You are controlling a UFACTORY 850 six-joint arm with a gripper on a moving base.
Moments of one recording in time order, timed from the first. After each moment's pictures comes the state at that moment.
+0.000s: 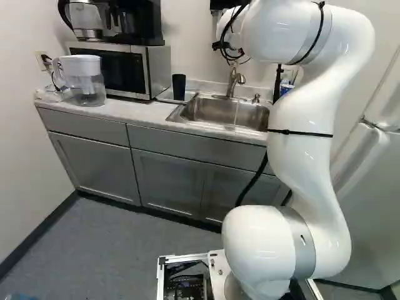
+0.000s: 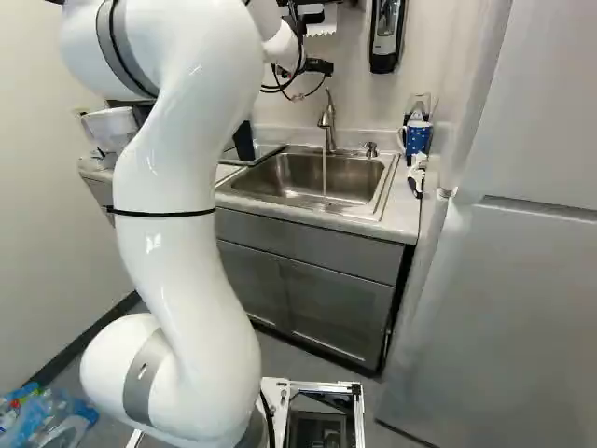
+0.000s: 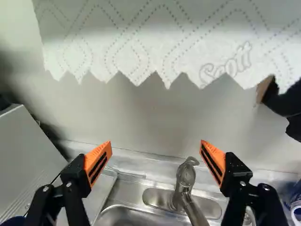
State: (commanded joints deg) arm -7.0 -26.4 -100.1 4.4 3.2 -2.8
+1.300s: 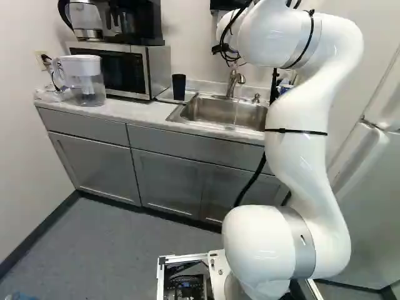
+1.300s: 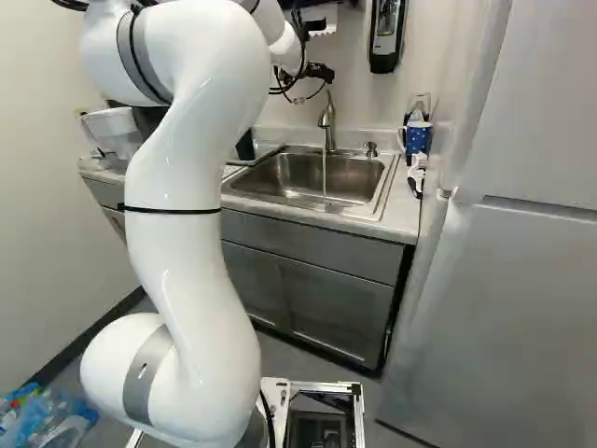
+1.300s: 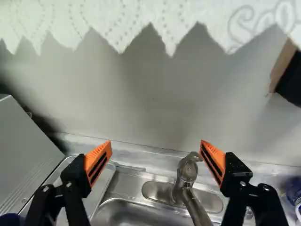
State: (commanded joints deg) arm -7.1 -29.2 -103.6 4.4 -2.1 -2.8
